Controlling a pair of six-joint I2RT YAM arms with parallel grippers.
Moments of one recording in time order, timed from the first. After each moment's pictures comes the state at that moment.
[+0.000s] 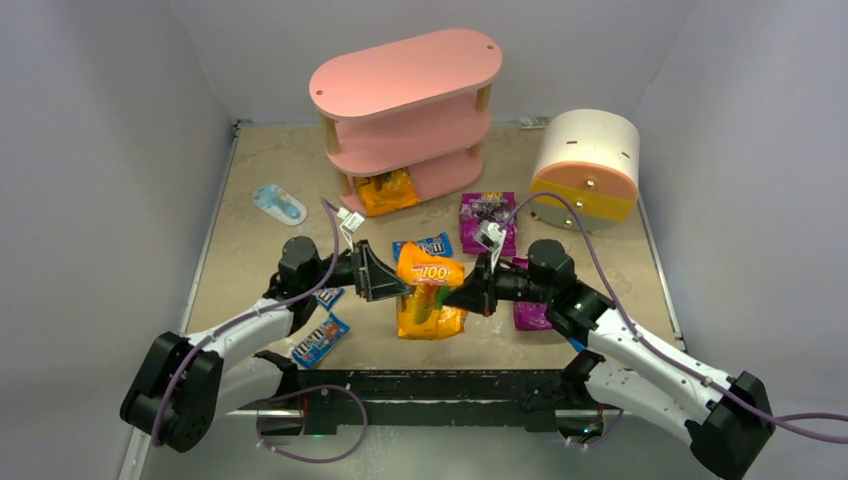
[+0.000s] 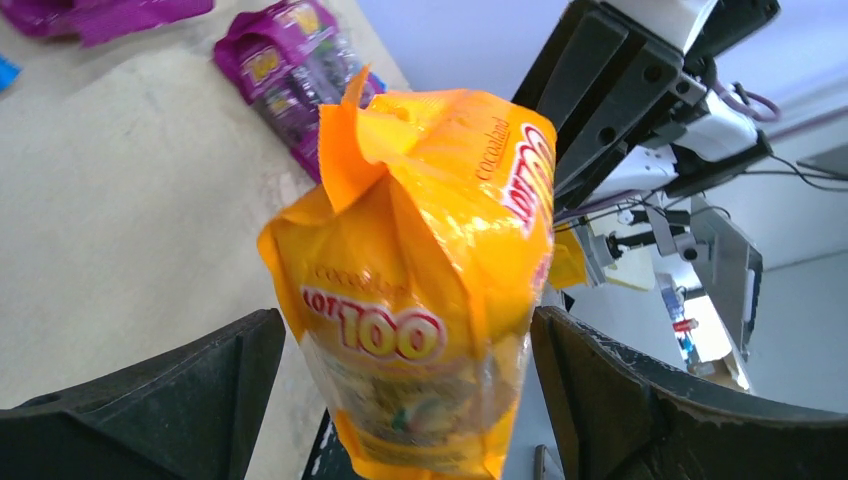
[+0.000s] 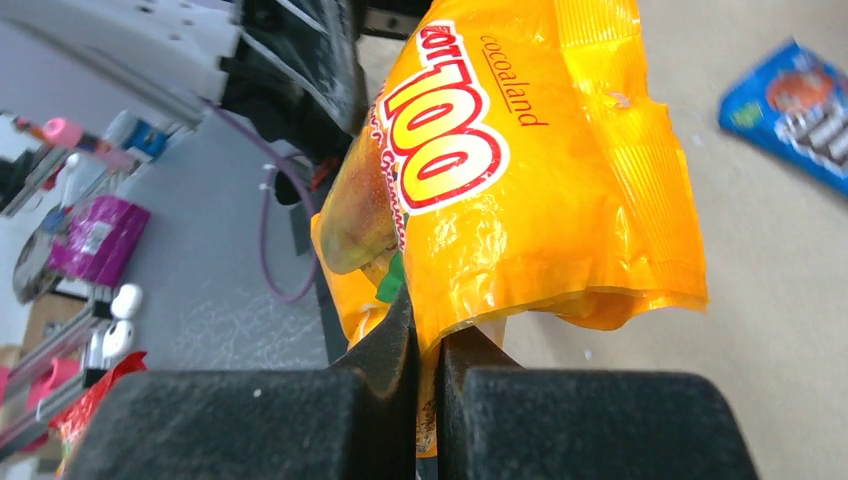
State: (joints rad) left arm -0.41 1.13 0.33 0.71 0.95 -0.91; right arm 0.71 0.84 0.51 0.01 -0.61 0.41
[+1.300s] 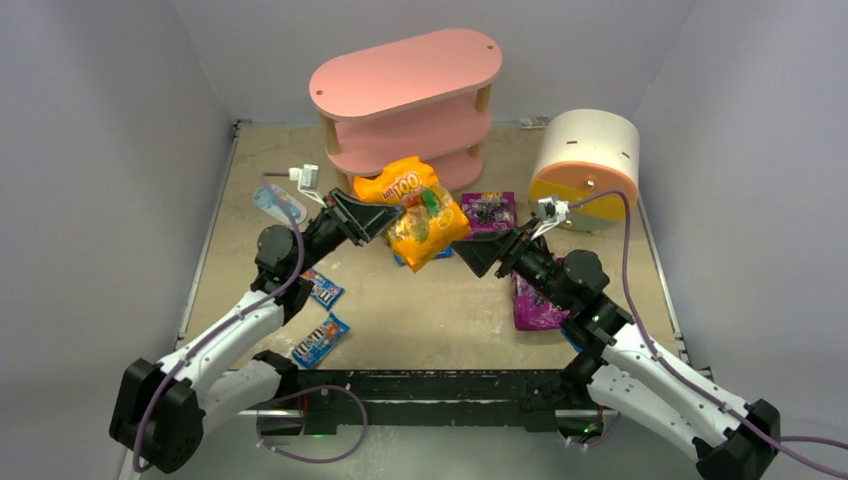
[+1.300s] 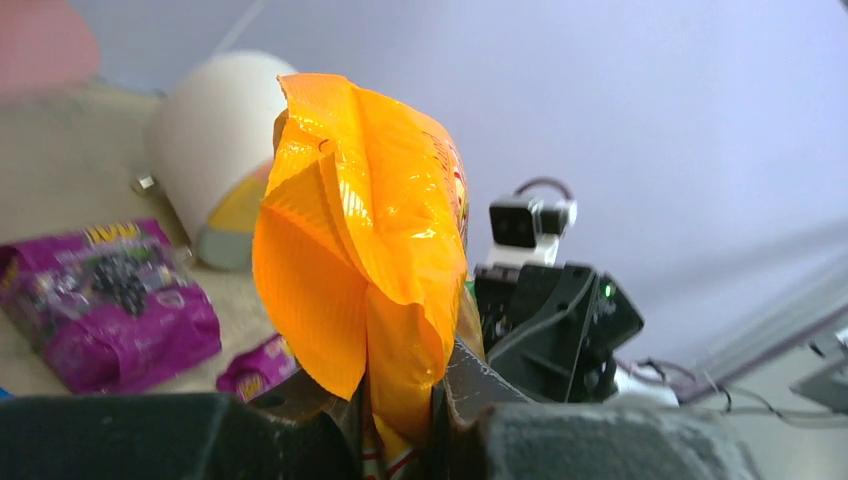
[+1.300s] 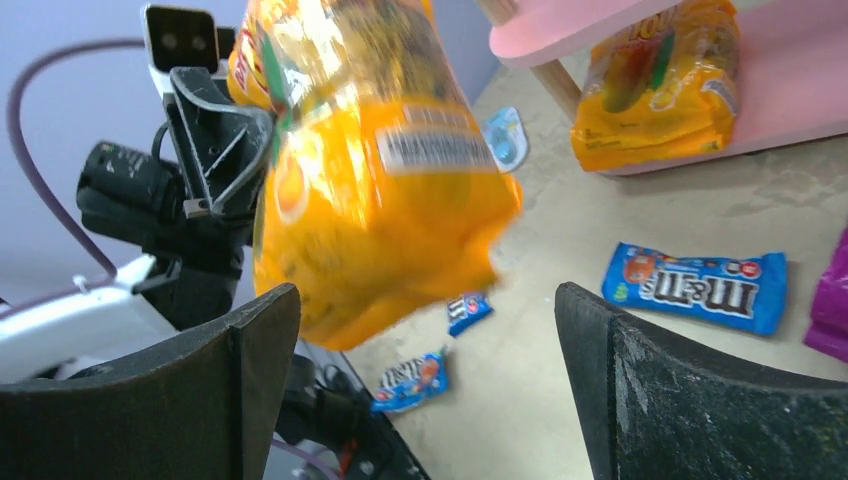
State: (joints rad) left arm -0.46 1.02 0.54 0.84 0.52 -1.07; right arm 0.71 0.69 0.54 0.20 -0.11 0.72
